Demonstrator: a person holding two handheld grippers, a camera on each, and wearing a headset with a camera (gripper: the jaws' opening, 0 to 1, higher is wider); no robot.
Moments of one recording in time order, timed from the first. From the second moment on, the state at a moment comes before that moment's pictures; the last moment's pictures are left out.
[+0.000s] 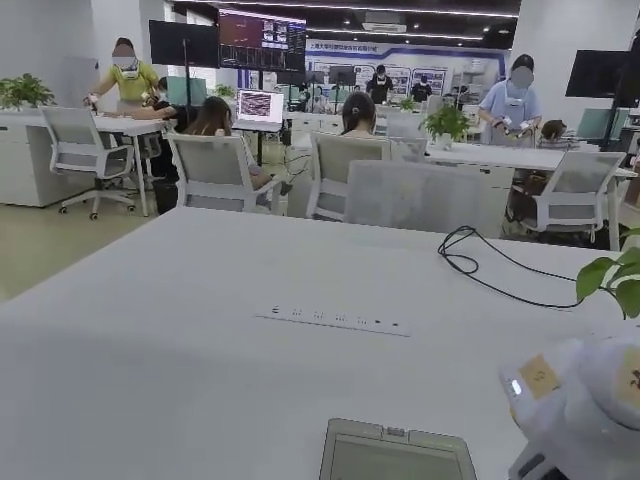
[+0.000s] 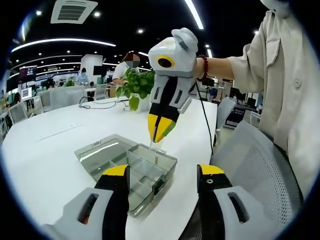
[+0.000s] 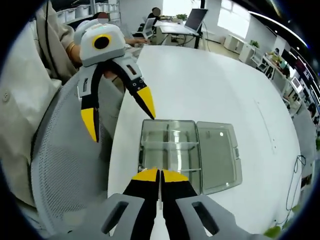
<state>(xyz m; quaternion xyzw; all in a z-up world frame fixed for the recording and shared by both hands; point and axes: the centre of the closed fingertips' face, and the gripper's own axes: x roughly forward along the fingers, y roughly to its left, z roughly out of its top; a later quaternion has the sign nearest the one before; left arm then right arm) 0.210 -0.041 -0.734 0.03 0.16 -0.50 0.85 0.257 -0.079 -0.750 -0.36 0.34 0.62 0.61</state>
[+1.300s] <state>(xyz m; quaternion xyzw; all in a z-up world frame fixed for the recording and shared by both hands) 0.218 -0.032 -0.742 0.03 0.17 -0.47 0.86 0.276 -0.084 -0.793 -0.43 0.42 0.60 0.53</state>
